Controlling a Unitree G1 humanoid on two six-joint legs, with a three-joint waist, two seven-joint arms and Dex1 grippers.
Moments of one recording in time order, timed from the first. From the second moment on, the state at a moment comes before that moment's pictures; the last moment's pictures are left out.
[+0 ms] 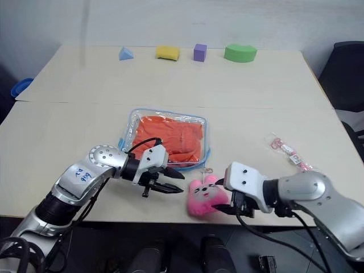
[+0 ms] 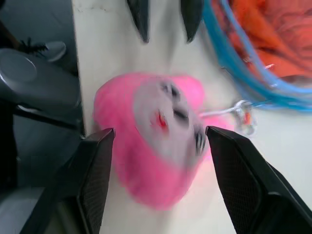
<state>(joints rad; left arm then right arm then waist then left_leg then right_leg) -0.60 0.61 -0.40 -0.25 -0.33 0.65 -1.08 -0.20 -1.08 -0.01 -0.75 0.55 0.79 0.95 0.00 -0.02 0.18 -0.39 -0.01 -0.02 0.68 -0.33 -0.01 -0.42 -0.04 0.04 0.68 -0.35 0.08</state>
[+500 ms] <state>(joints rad) -0.62 0.52 -0.46 -0.28 -0.30 0.70 -1.05 -0.51 -1.07 0.19 -0.40 0.29 0.50 1.11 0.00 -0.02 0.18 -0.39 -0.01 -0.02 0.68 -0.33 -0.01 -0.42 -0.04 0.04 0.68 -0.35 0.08</state>
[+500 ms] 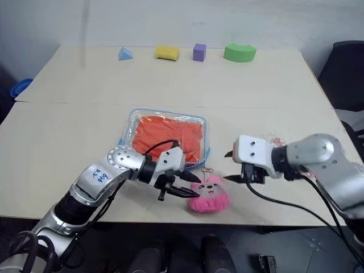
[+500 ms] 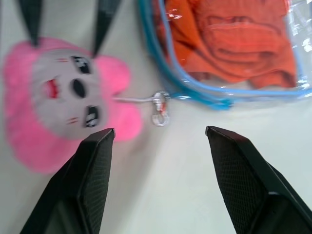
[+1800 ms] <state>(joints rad) -0.38 0.80 -0.21 -0.44 -0.32 0.74 -1.00 -0.79 -0.67 0.43 0.26 -0.14 -0.27 1.17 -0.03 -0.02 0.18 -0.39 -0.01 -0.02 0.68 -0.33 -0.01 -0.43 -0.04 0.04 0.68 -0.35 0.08</state>
